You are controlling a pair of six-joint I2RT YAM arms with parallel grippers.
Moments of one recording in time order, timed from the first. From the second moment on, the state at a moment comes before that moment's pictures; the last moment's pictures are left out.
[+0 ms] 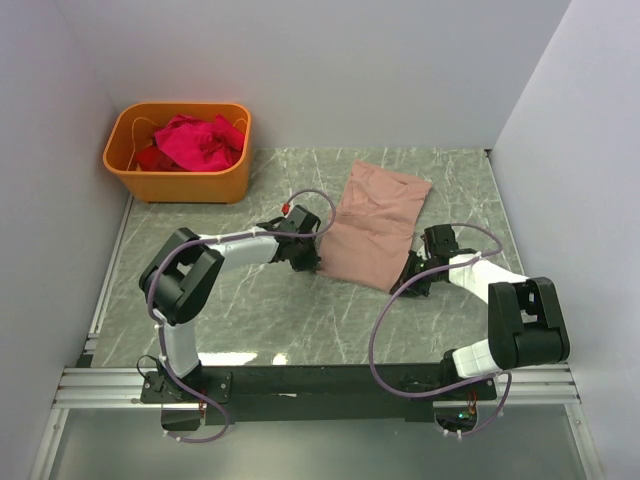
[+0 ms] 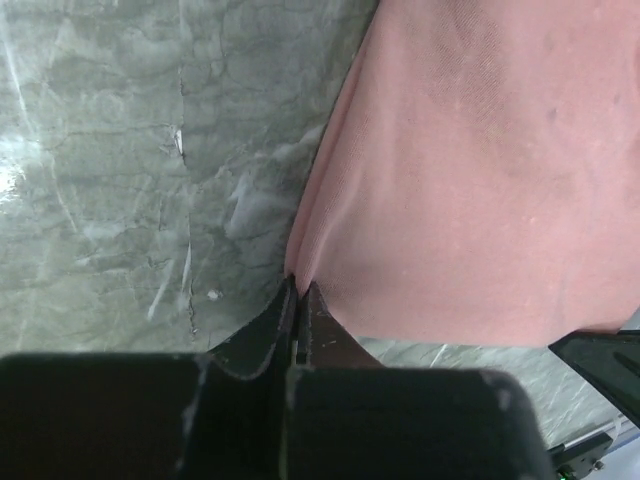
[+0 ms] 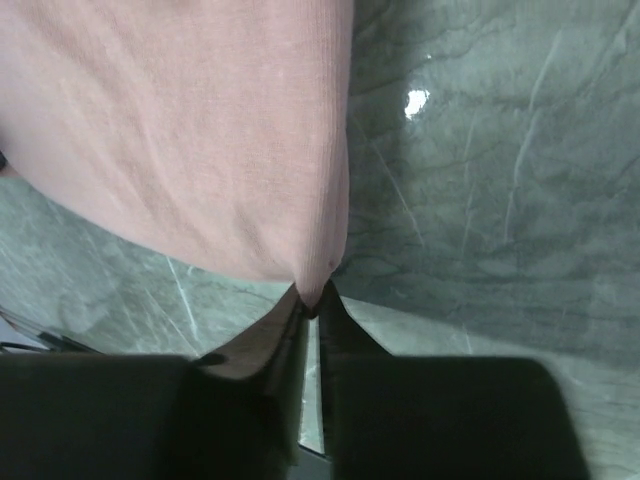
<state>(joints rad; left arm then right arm) -0.69 1.87 1.14 -0.26 0.02 -0.90 0.11 1.43 0.63 -0.39 -0.37 0.57</state>
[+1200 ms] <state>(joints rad) -0.77 1.31 1.10 -0.62 -0.30 -1.03 0.20 1.10 0.92 -0.74 -0.39 0.53</state>
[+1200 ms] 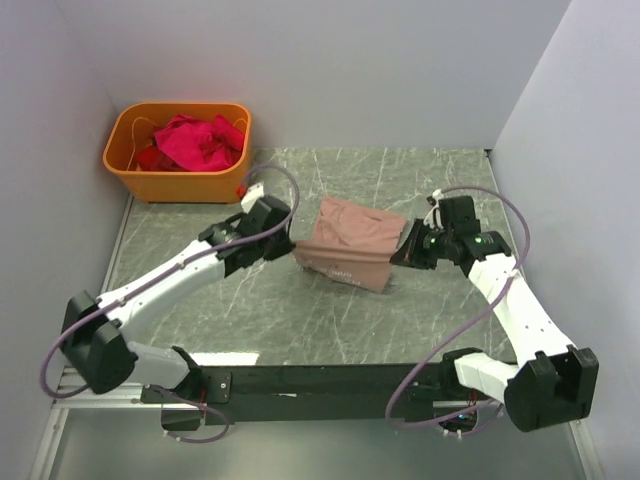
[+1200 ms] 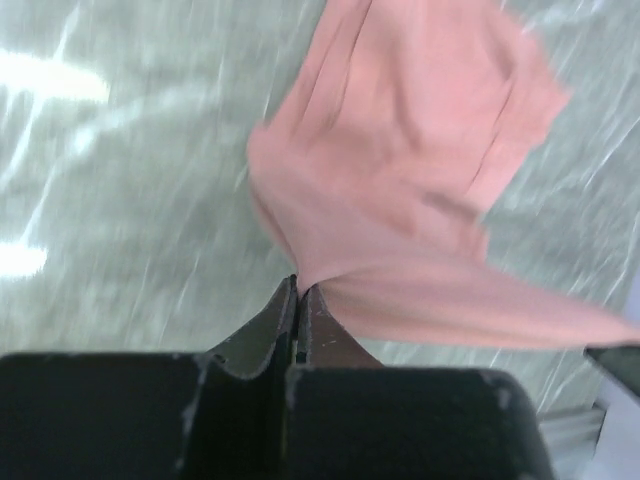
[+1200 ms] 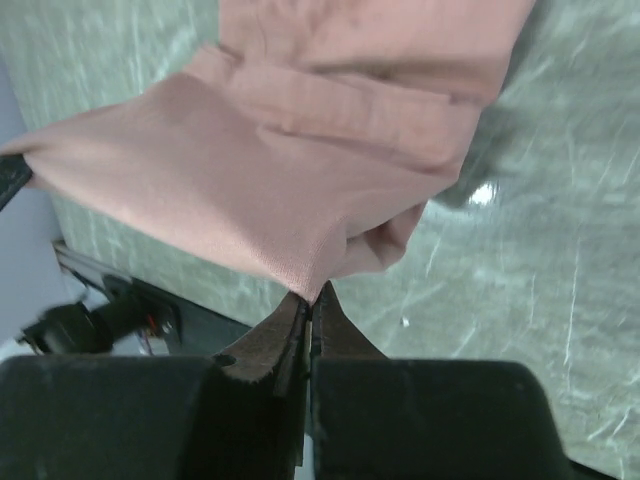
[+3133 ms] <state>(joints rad) -0.50 1.40 0.96 -0.35 -0.20 -0.81 0.15 1.81 1.16 -0.58 -0.20 0.49</state>
